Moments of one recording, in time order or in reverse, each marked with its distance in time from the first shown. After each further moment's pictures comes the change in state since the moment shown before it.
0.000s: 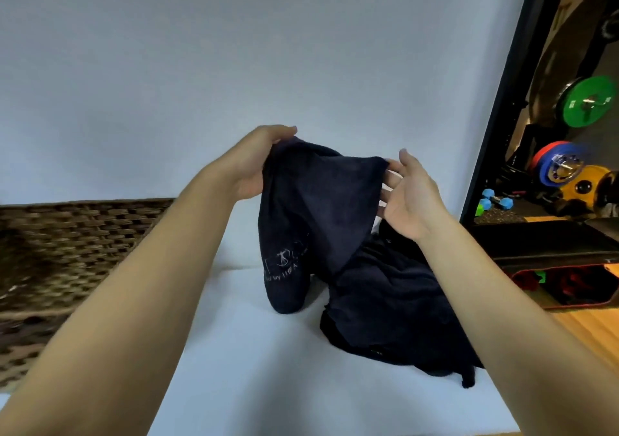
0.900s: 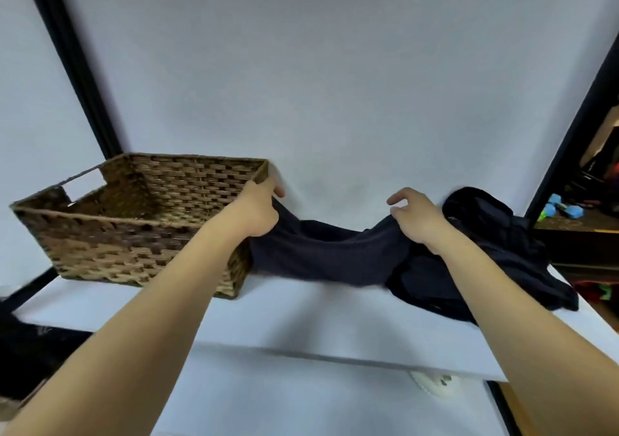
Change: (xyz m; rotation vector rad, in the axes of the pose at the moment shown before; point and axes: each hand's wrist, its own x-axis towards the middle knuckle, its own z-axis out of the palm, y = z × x) left_hand -0.133 -0.098 -0.107 1.056 0.338 -0.133; right_hand -0.049 0.094 0.048 -1.190 -0.044 -0.038
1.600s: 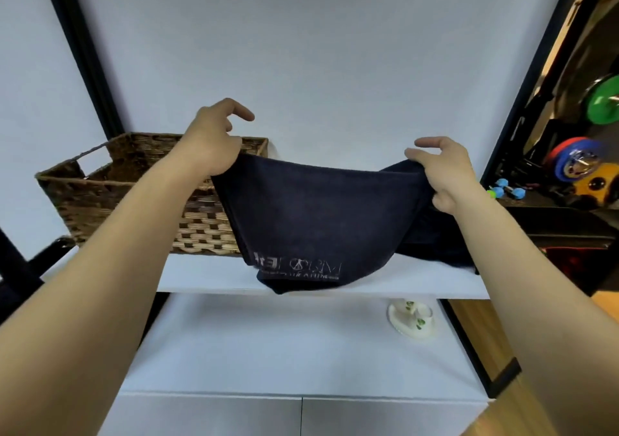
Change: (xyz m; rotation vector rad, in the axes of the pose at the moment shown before) left_hand -0.095 -0.025 -0.092 -0.299 0.364 0.165; right_hand -0.128 -0.061 -0.037 0.633 0.323 0.058
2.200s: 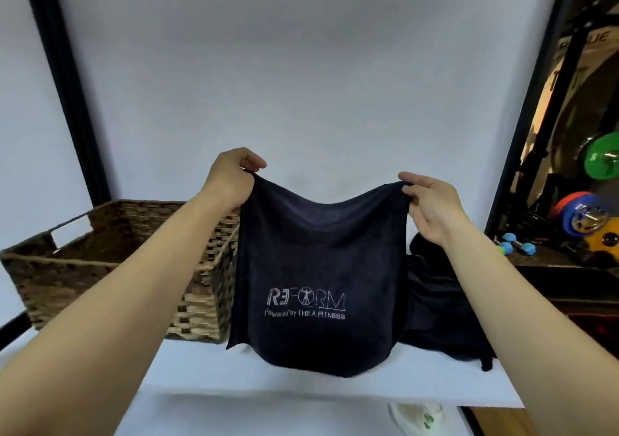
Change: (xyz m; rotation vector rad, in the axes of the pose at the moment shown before) left_hand 0.092 0.046 0.053 -0.214 0.090 -0.009; right_hand 0.110 -0.027 -0.008 0.258 -0.139 -0.076
